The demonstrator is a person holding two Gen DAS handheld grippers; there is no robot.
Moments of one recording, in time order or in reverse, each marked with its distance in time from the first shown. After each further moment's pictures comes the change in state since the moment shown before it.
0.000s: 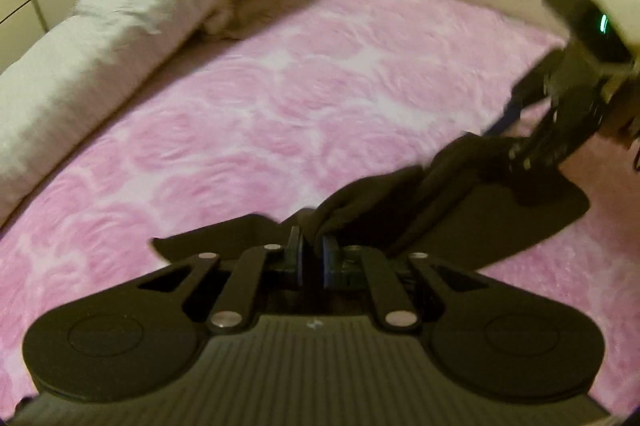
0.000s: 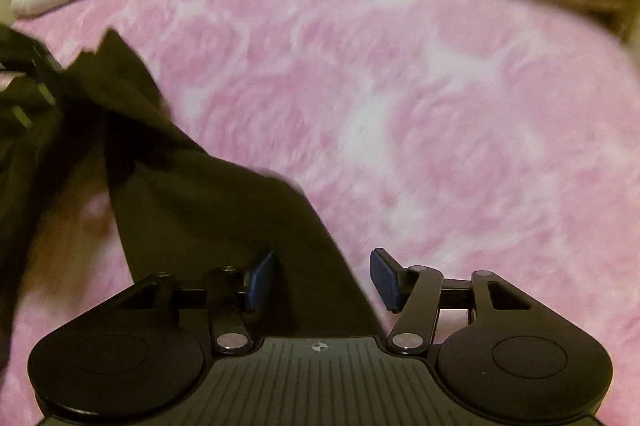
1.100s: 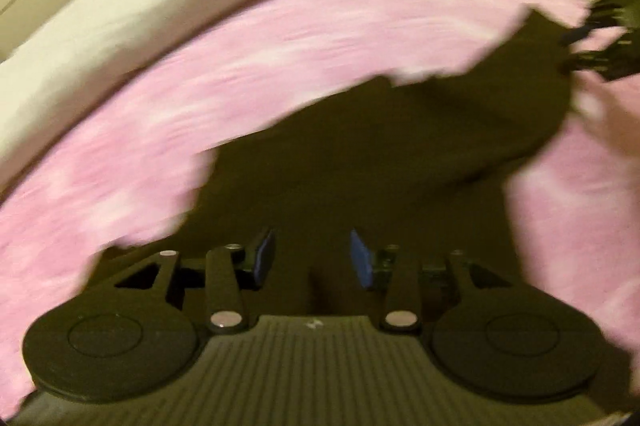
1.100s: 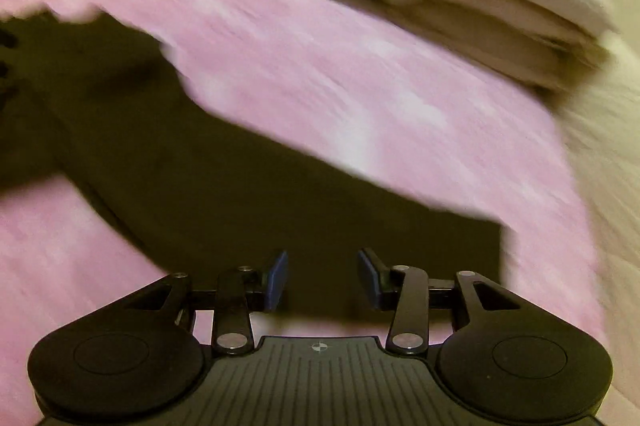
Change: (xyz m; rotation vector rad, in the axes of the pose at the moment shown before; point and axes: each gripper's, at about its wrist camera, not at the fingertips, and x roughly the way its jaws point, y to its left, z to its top) left arm -0.093 0.109 -0.115 -0.106 0.157 0.202; right arm -0.057 0.117 -0.001 -0.164 -0.125 -0.222
